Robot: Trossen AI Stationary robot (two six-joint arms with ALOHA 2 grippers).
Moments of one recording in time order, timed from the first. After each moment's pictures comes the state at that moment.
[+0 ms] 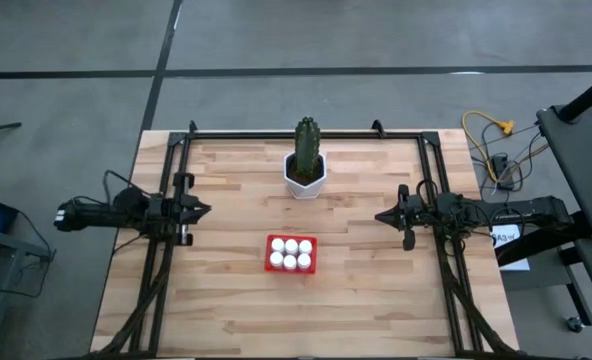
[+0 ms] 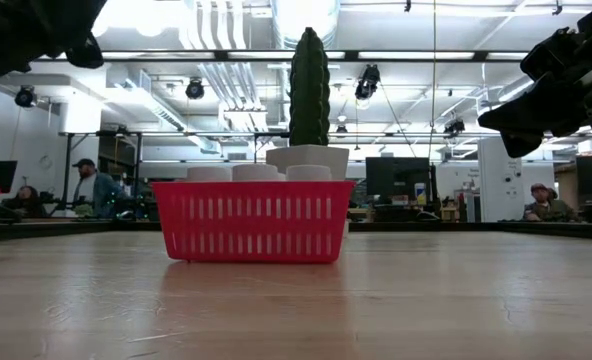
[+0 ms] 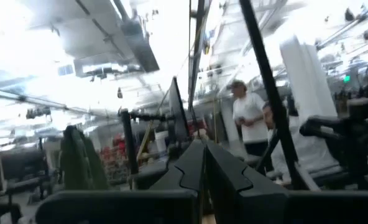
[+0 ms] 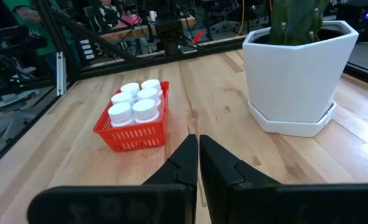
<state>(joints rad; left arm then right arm) -0.07 0.03 0.01 0.45 0.03 0.24 0.03 0.19 0.01 0.01 0.05 0.23</state>
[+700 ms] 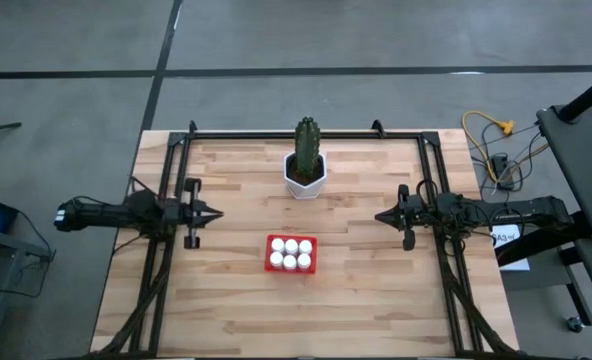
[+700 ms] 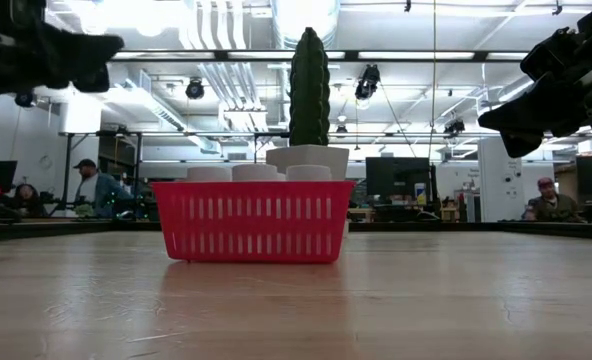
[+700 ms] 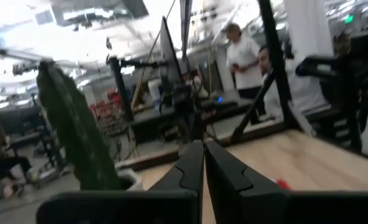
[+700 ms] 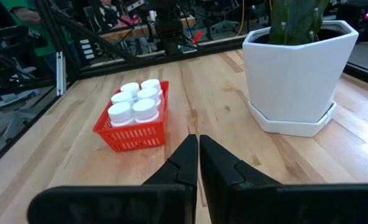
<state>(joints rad) -0.06 0.03 0.01 0.21 0.00 0.27 0.03 0.19 0.01 0.01 0.05 0.23</state>
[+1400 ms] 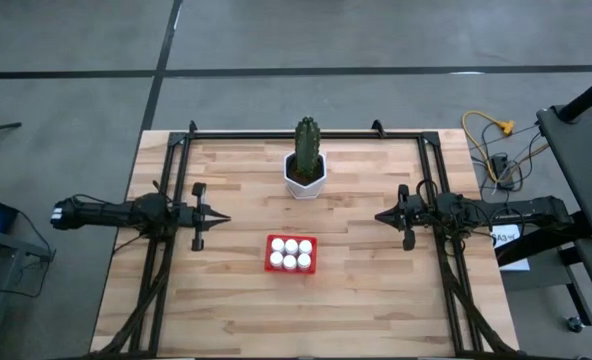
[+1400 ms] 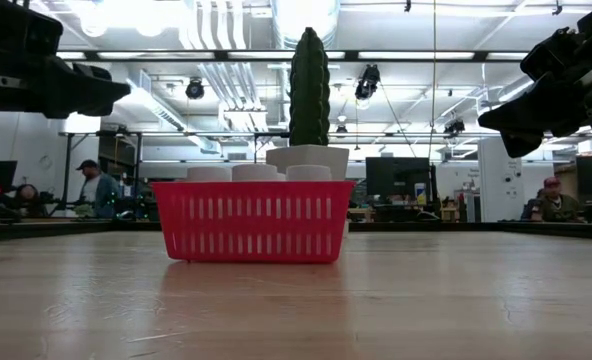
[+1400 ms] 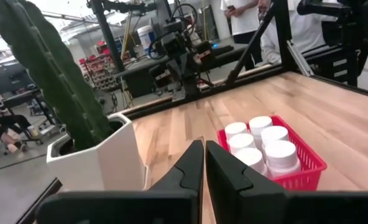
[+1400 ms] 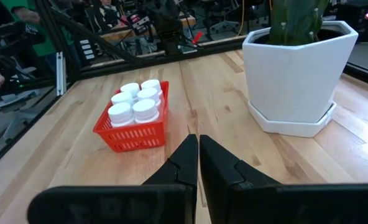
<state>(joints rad) -0.06 0.09 0.01 0.02 -0.04 0.29 0.03 0.19 0.01 0.01 0.05 0.23</state>
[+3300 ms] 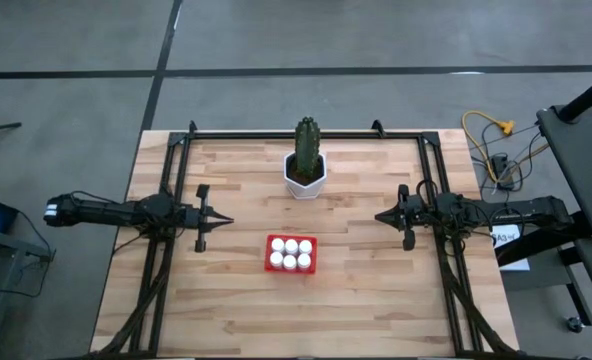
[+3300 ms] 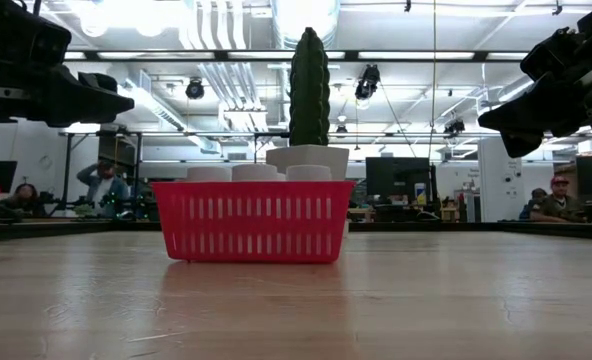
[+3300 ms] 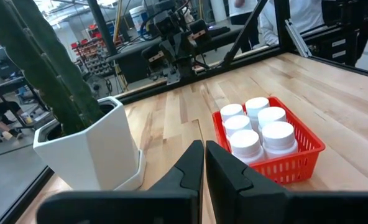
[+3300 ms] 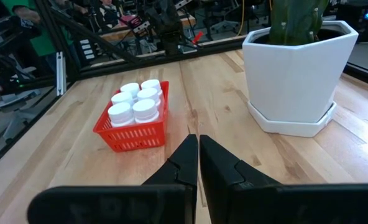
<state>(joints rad) -0.06 0.21 0.01 0.07 -0.04 0.29 0.03 0.19 0.01 0.01 0.05 0.23</state>
